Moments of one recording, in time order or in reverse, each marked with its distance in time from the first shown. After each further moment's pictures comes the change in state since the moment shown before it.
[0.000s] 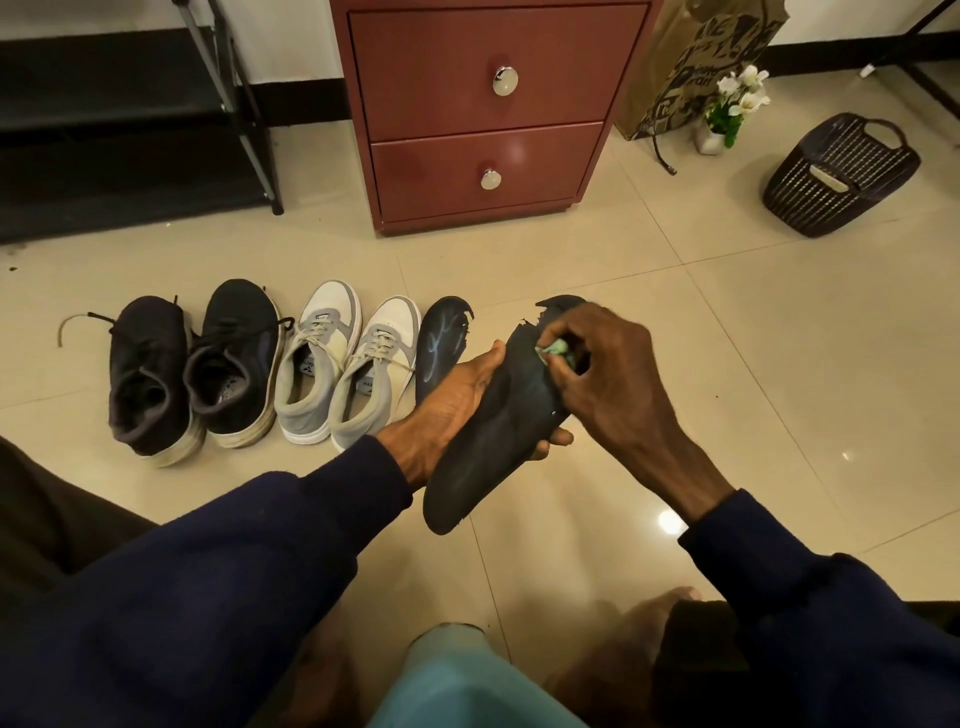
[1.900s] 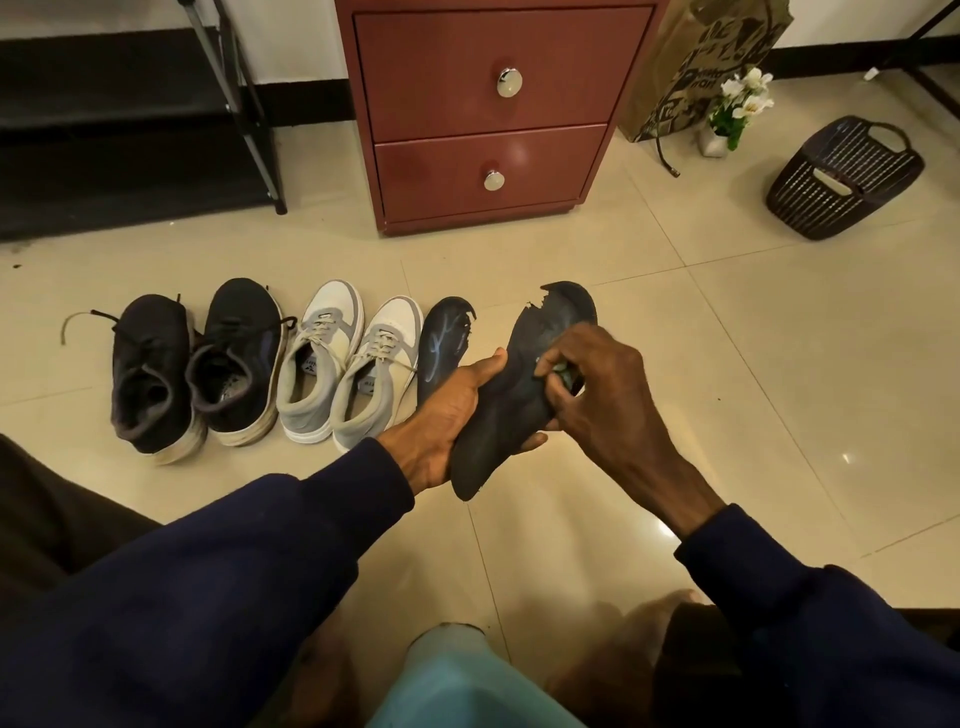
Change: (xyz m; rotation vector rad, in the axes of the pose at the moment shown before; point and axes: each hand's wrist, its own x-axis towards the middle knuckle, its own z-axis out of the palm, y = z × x) left_hand -0.012 0.000 0.006 0.010 0.215 0.107; right_hand -0.015 0.007 0.012 0.021 -0.049 -0.035
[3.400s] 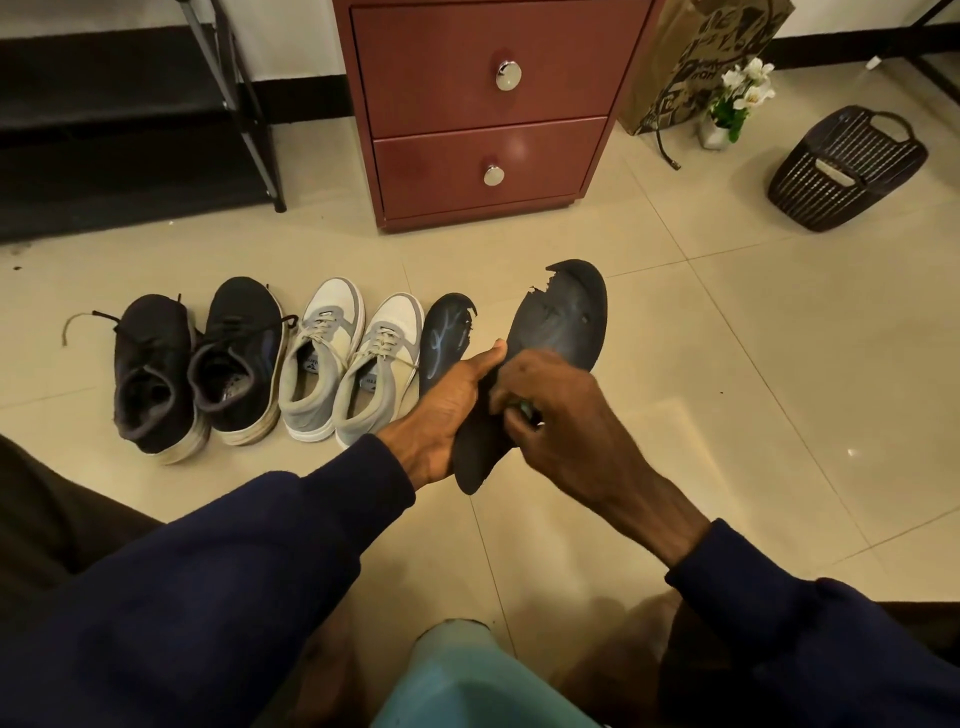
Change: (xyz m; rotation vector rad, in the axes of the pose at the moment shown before) left_hand -0.003 0.005 0.000 -0.035 -0.011 -0.017; right_hand -0.012 -0.034 0.013 0.045 -0.189 -0.164
